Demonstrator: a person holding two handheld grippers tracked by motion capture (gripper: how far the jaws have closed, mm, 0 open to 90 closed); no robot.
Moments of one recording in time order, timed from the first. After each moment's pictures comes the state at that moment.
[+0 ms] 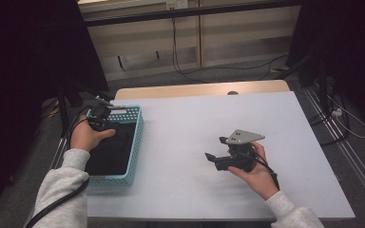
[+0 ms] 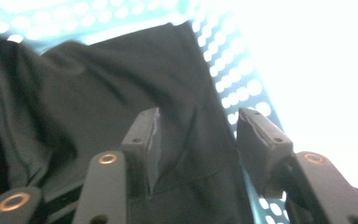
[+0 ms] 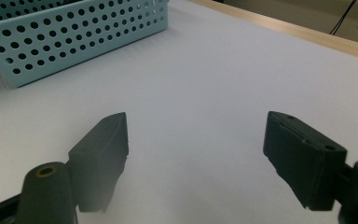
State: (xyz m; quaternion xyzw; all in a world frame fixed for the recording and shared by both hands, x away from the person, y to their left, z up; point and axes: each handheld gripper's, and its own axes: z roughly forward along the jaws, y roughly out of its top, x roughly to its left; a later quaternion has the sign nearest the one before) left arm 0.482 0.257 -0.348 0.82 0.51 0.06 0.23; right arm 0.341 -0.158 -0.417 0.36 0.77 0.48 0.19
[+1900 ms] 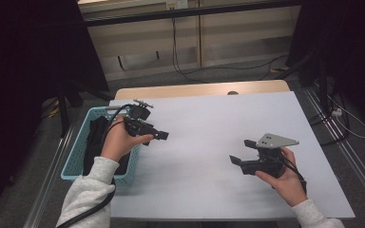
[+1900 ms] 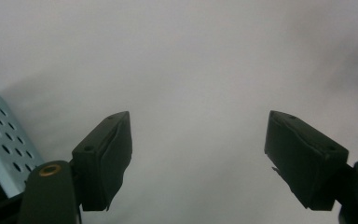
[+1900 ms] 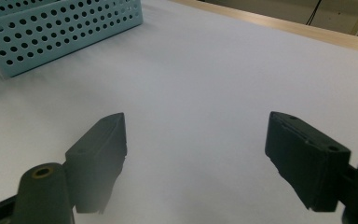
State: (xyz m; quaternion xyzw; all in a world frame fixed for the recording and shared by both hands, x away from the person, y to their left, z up) left arm 0.446 0.148 -0.337 0.87 0.38 0.03 0.31; right arm 0.313 -0.223 -0.415 0.39 0.76 0.49 0.20
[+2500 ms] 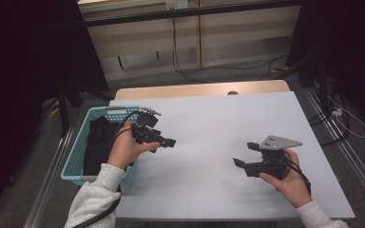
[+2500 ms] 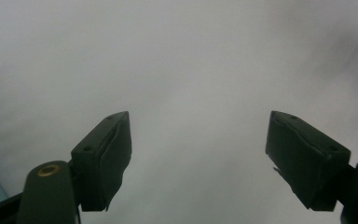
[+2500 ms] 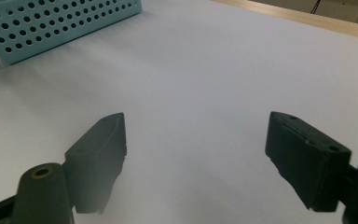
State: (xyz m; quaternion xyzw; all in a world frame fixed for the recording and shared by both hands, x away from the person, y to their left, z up) left arm 0.432 0.134 -0.355 0.88 0.36 0.01 0.32; right arm 0.310 -0.232 -0.420 0.39 0.76 0.48 0.19
